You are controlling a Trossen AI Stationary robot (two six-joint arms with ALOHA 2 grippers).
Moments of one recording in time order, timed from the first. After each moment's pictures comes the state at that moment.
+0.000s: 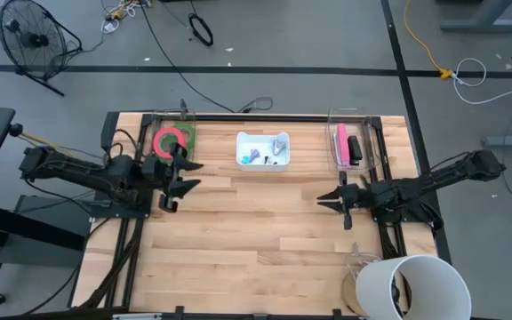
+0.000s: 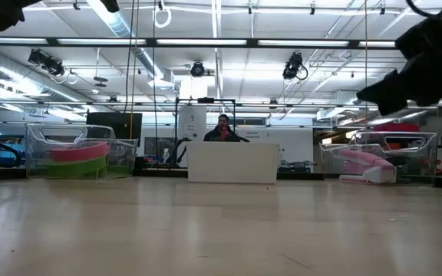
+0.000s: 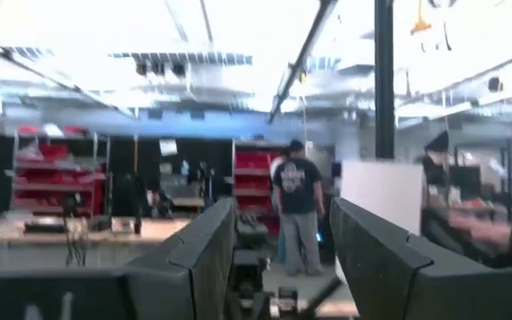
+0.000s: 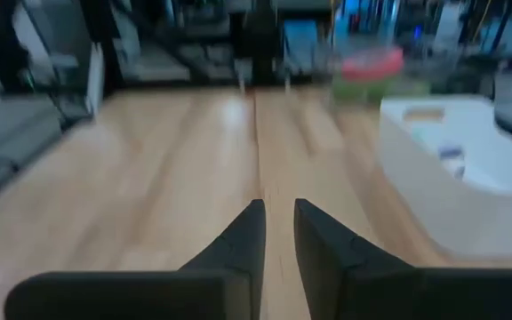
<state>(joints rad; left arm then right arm) -0.15 0.75 0.37 0.84 -0.13 0.01 0.26 0.57 0.01 0.34 0.25 0.07</state>
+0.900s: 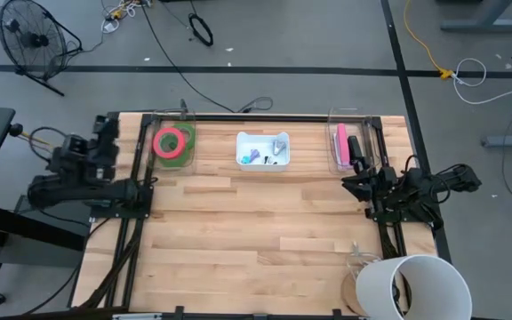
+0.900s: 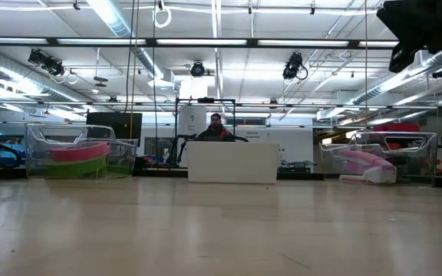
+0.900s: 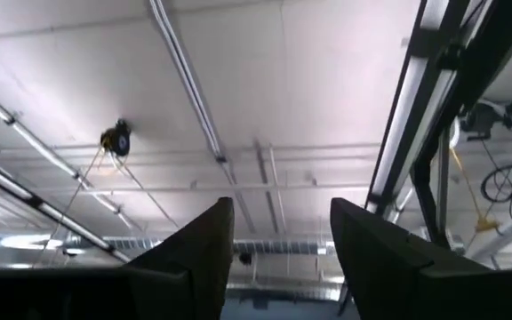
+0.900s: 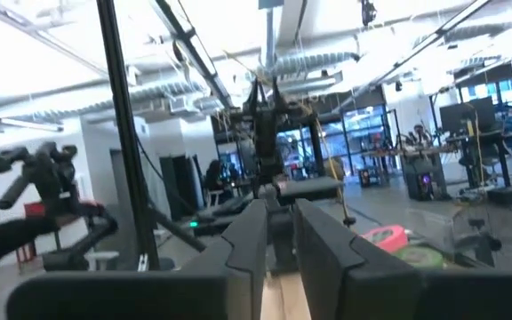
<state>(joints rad) 0.08 0.17 0.37 0.83 -0.13 0.01 0.26 0.00 0.02 0.36 0.25 0.08</state>
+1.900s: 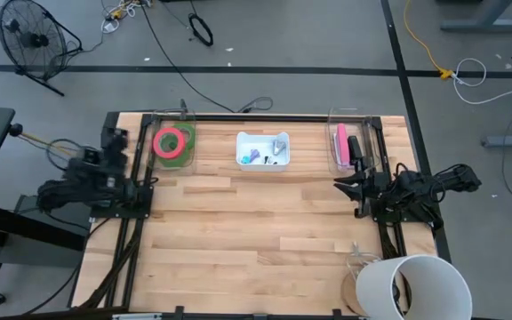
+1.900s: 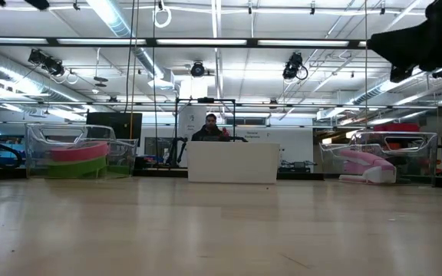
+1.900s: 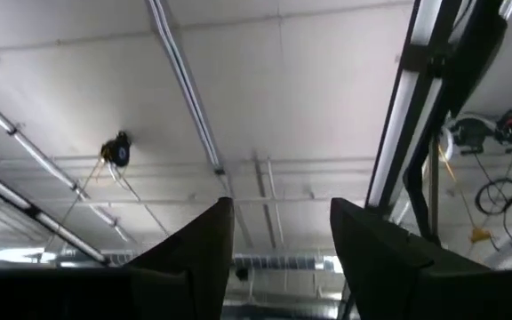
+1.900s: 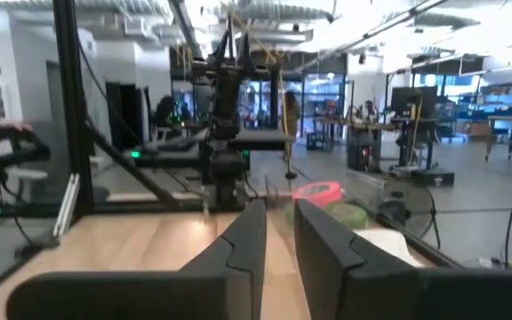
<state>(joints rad) 0.08 0.00 0.16 0.96 -0.13 0.01 0.26 0.00 0.02 0.20 0.35 -0.09</state>
